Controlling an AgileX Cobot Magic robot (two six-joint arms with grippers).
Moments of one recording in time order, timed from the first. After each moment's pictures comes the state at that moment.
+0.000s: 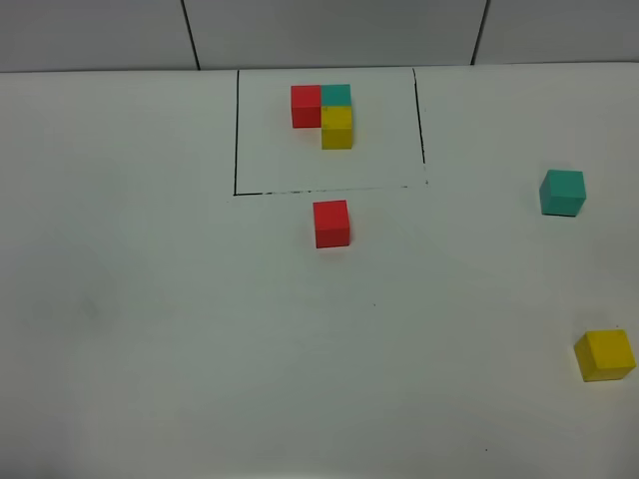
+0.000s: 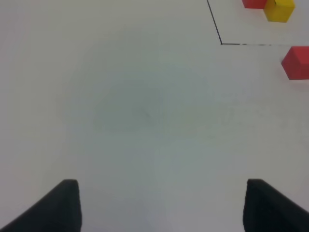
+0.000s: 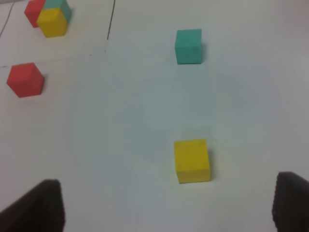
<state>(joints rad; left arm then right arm) -0.02 -0.01 -0.50 -0.05 1.07 -0.05 -0.01 0.01 -0.50 0.07 1.06 0.05</state>
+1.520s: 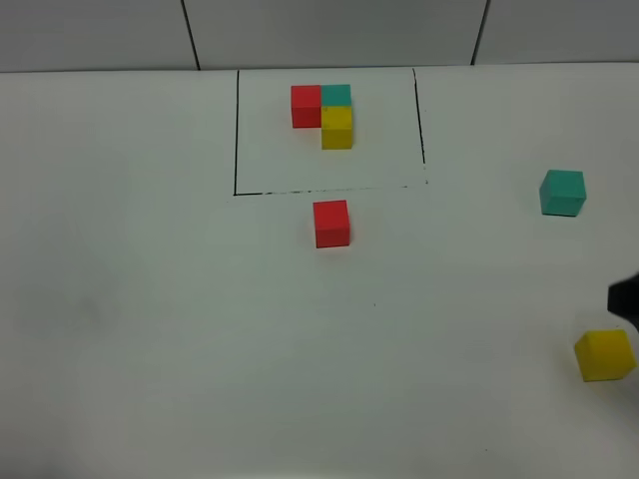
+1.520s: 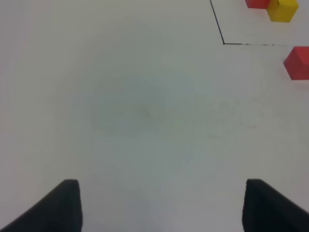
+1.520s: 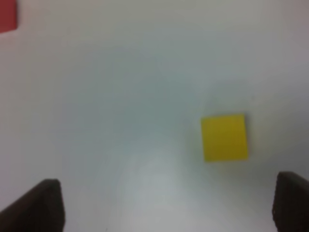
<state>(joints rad) -0.02 -0.01 -0.50 -0.05 1.07 -0.05 -0.01 0.87 -0.69 0.17 0.88 0.02</state>
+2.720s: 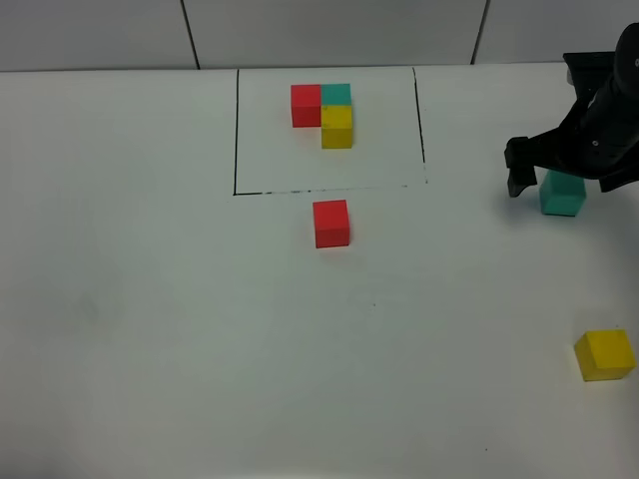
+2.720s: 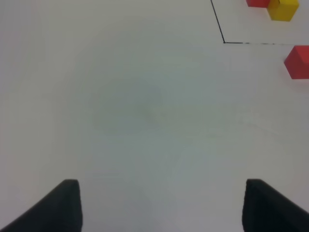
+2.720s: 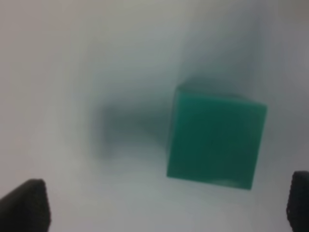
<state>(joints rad) -0.02 0.00 -0.50 -0.05 1.07 -0.05 -0.01 2.01 -1.40 0.02 0.76 -0.04</state>
